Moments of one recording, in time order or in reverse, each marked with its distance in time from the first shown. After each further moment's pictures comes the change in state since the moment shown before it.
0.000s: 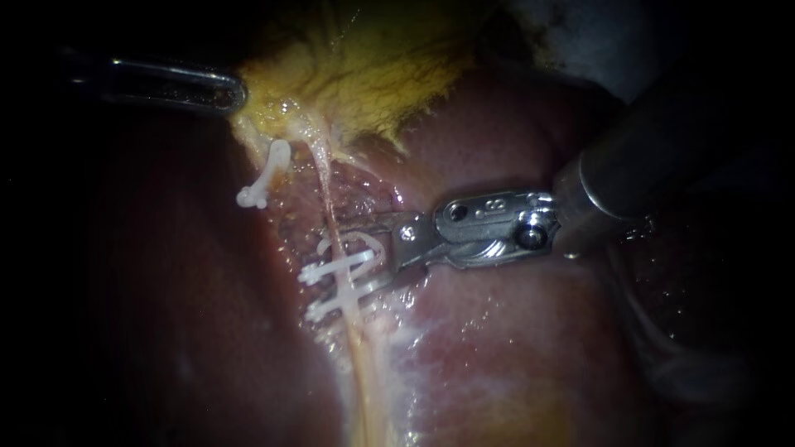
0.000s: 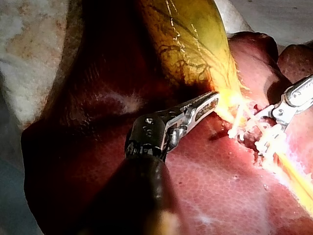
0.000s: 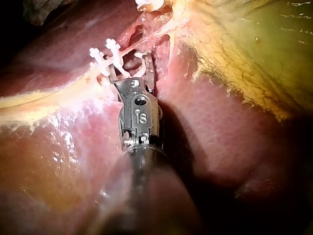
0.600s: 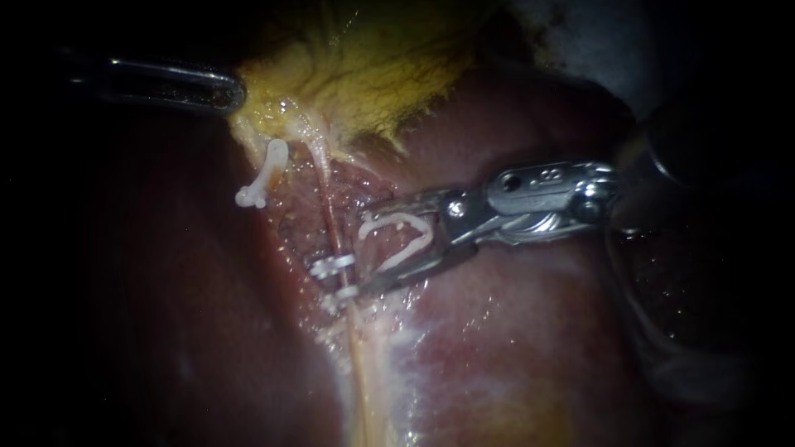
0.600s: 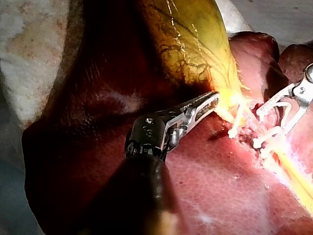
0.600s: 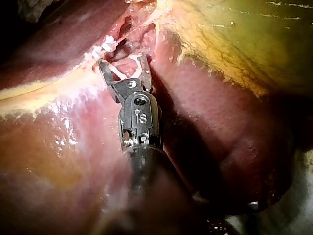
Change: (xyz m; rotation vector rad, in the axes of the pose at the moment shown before) right arm 0.003 0.000 -0.009 0.018 0.008 0.025; left arm 0.000 0.000 0.000 0.000 0.000 0.000
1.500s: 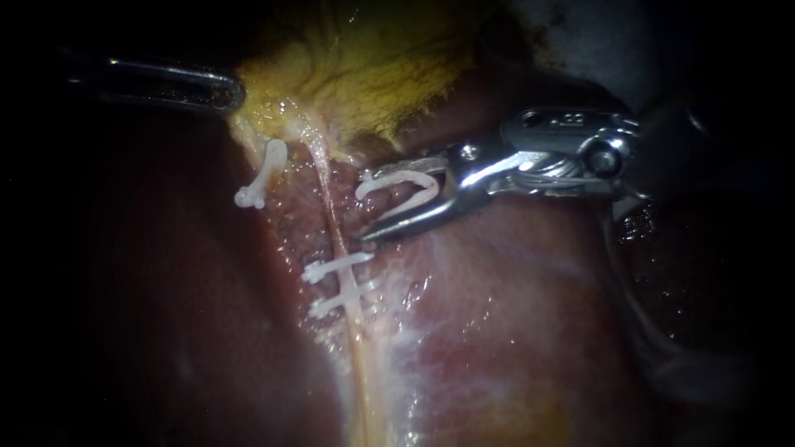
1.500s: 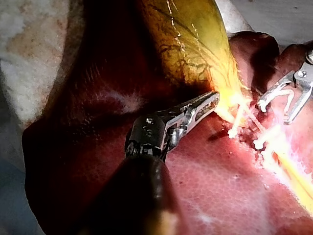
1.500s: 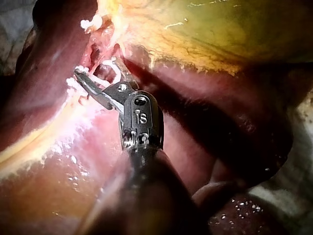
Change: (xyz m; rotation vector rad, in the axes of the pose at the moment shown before) right arm 0.004 0.001 -0.001 0.101 0.110 0.257; left arm 0.000 0.000 0.000 0.001 0.000 0.000
